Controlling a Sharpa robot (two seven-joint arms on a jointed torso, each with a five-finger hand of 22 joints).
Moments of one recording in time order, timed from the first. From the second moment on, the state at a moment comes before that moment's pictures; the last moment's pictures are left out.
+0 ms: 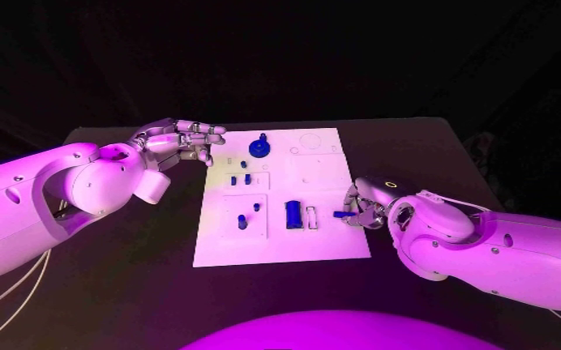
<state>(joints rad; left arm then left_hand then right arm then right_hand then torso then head) 1.18 -0.97 0.00 1.57 -0.07 -0.07 0.05 1.40 -0.14 0.41 -0.03 0.05 0.99 0.20 0.11 0.08 1.06 0.12 0.26 0.15 1.16 0.03 0.84 0.43 0.16 1.11 0.12 0.70 0.54 0.97 -1.03 -0.11 1.84 -1.60 -0.38 -0.64 1.46 -0.08 0.07 0.21 0.41 1.08 0.05 0.24 0.49 1.46 -0.02 1.35 1.32 1.47 -0.08 1.52 1.31 0.02 1.47 0.03 1.54 1.31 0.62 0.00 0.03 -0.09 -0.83</state>
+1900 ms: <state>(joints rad) 1.18 -0.97 0.00 1.58 -0.08 -0.06 0.04 1.40 -0.14 0.41 -0.03 0.05 0.99 0.20 0.11 0.08 1.05 0.12 0.26 0.15 1.16 0.03 0.84 0.43 0.16 1.11 0.12 0.70 0.54 1.00 -0.90 -0.11 1.83 -1.40 -0.35 -0.66 1.21 -0.07 0.11 0.29 0.49 1.13 0.03 0.26 0.53 1.47 -0.03 1.38 1.31 1.47 -0.08 1.52 1.31 0.02 1.47 0.03 1.56 1.31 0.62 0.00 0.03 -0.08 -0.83</state>
